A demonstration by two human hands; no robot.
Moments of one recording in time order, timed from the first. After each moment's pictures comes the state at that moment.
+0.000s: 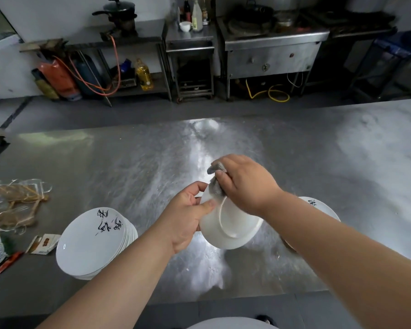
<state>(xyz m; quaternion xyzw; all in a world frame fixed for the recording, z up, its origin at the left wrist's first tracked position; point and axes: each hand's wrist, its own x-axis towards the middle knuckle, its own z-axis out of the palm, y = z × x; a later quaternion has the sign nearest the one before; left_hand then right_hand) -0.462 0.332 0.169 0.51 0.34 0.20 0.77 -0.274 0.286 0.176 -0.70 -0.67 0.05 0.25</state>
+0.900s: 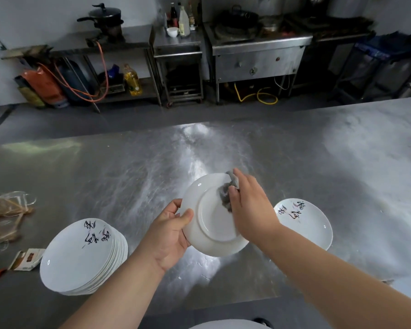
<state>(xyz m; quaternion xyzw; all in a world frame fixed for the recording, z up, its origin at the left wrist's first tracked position) -0.470 0.328 0.150 0.37 0.36 0.24 0.82 -0.282 0.242 0.146 -0.80 -0.47 0.15 0.33</state>
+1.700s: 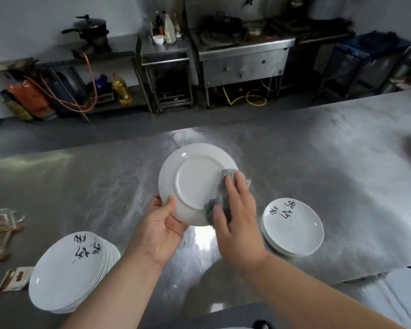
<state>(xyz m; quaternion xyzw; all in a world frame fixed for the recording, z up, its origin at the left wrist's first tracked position) -0.446 0.331 0.177 0.28 0.33 0.33 0.84 -0.322 0.217 0.145 -0.74 -0.42 0.12 0.51</state>
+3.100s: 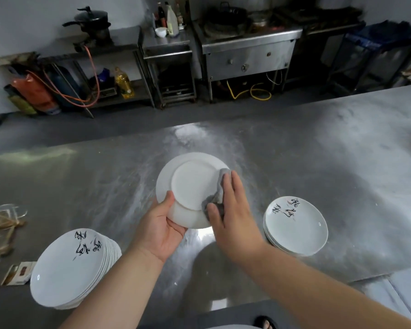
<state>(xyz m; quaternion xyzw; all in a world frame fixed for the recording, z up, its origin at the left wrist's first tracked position) -0.434 0.338 0.166 0.25 0.36 0.32 0.84 -0.308 0.228 0.142 -0.75 -0.47 0.17 0.43</state>
